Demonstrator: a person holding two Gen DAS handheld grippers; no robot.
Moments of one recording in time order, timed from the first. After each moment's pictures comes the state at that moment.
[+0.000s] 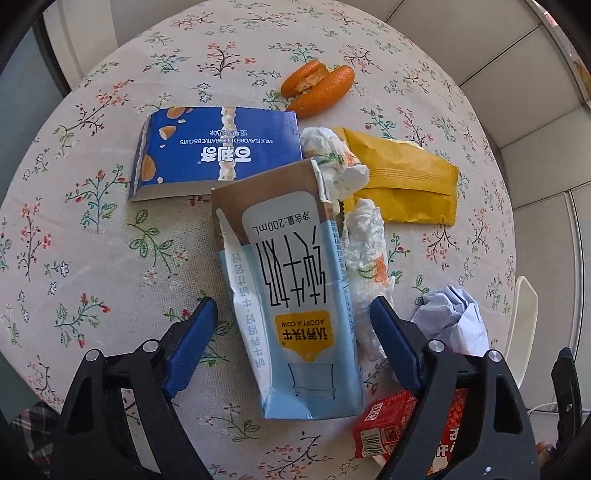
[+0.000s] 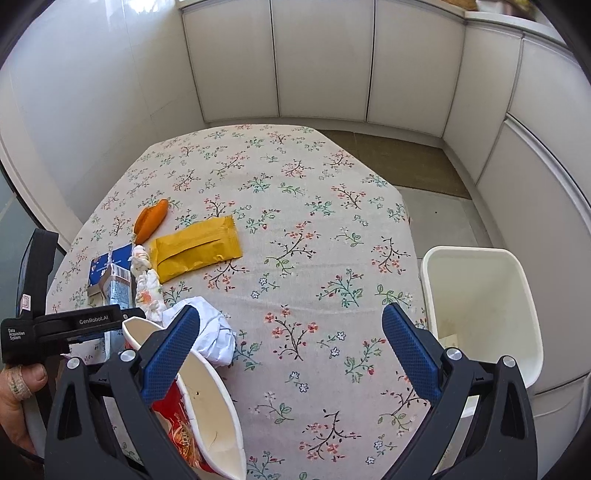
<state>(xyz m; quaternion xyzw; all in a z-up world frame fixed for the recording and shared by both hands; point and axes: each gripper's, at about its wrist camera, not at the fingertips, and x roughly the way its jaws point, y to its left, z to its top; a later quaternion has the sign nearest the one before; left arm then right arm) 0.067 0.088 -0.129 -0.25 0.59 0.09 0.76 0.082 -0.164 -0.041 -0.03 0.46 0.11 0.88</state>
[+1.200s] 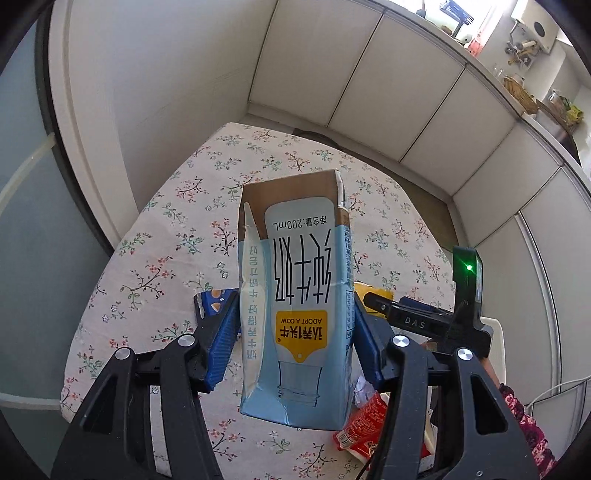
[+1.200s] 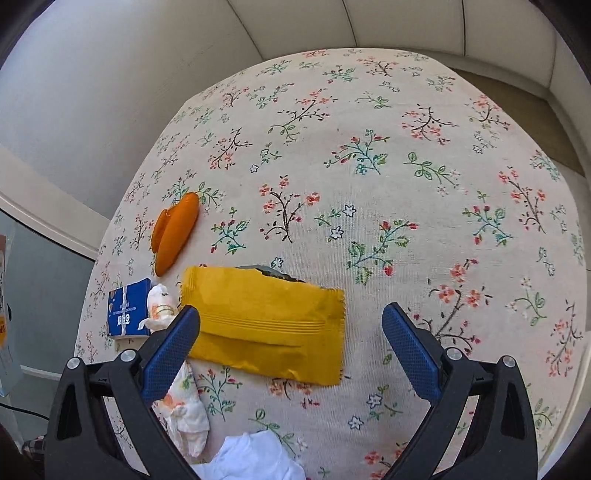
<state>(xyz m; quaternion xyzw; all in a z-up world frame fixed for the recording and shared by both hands) 0.053 0.124 0.014 -0.19 0.45 0.06 0.87 0.224 -0.079 -0.133 0.04 0.57 0.26 0.77</state>
